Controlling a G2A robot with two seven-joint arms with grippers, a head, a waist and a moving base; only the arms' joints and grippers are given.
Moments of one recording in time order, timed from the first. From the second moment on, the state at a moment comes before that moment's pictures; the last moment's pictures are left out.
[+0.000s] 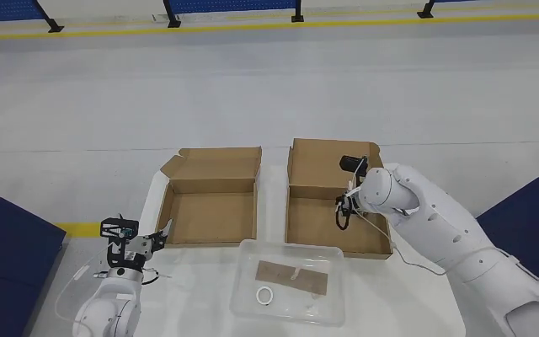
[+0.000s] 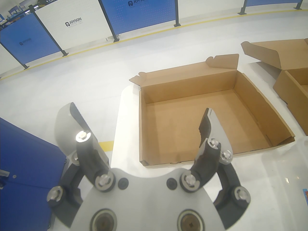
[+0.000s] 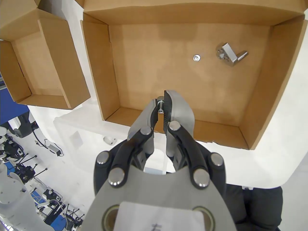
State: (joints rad) left arm 1.73 -1.15 -1.60 -1.80 1.33 0.00 0.00; right arm -0.66 -0.91 0.69 -1.49 -0.37 0.69 1.13
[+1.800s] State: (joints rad) left arm 1.73 -1.15 -1.60 -1.80 1.33 0.00 0.00; right arm -0.64 -1.11 0.54 -1.10 -0.37 0.66 0.93
